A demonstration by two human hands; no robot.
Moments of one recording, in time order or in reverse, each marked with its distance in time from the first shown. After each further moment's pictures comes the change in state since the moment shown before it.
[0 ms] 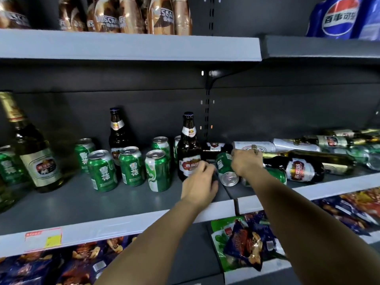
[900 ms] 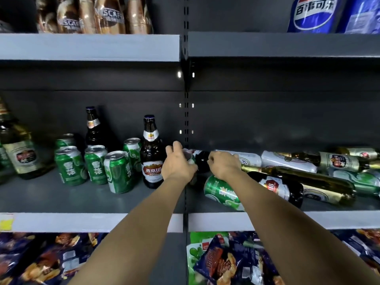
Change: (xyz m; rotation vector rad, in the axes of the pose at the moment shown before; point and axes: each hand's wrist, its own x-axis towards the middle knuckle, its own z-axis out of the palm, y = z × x) left_hand 0.101 0.071 0.027 -0.047 0.192 -0.652; right_hand 0.071 0.068 0.014 0.244 0.052 -0.382
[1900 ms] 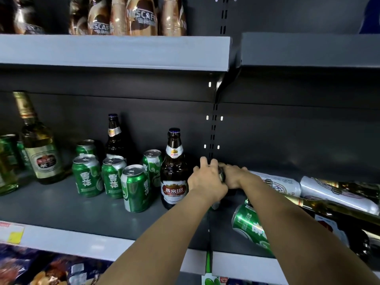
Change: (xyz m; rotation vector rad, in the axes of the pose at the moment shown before) left_hand 0.040 0.000 0.011 0.273 -0.173 0.154; right_hand 0.091 -0.020 0.026 -0.051 -0.350 -0.124
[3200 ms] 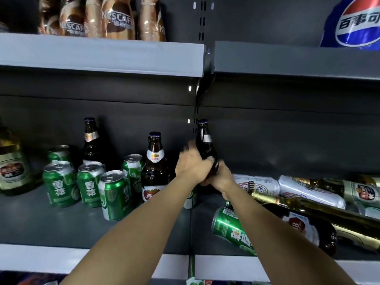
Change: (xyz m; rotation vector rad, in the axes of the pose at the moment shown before) left_hand 0.035 0.015 -0.022 -0.446 0.166 -0.077; right_hand -0.012 0.004 0.021 1.080 0.371 0.115
